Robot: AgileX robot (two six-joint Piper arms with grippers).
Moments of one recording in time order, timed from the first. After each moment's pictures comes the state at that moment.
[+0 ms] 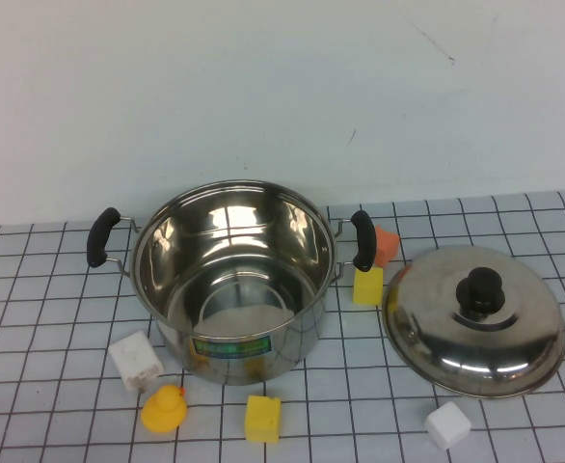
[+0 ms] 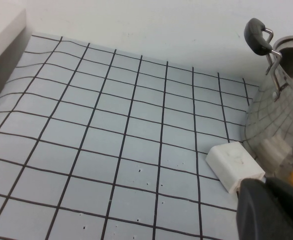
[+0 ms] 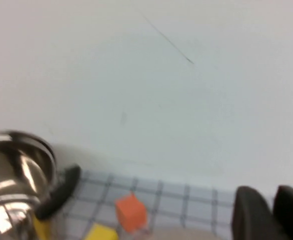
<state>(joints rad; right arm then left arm) 0.24 0.86 -0.35 -0.10 -0.27 0.10 0.05 -0.02 0.02 -0.08 0.36 -0.20</state>
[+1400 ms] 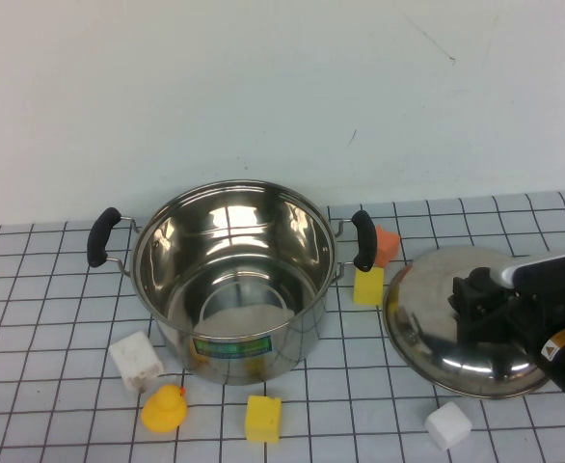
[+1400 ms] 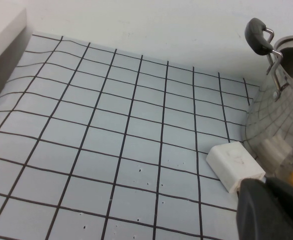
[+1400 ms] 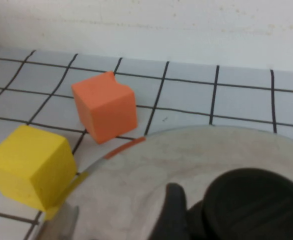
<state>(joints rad) 0.27 2.13 -0.61 0.00 -1.09 0.01 0.05 -0.02 0.02 -0.08 0.36 -0.21</state>
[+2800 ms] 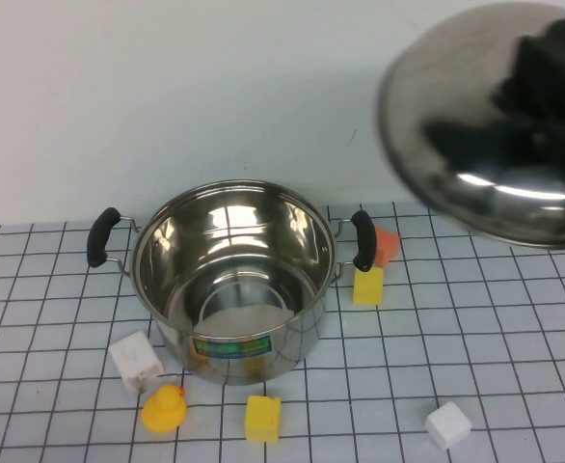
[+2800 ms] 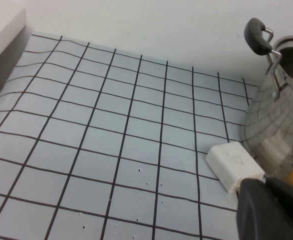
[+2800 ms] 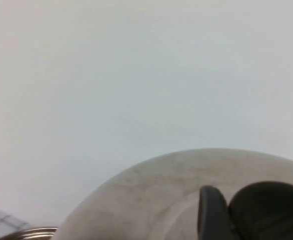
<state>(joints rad) 0.40 1.15 -0.86 -0.36 -0.20 0.27 0.05 -0.02 0.02 -0.08 0.36 -0.20</state>
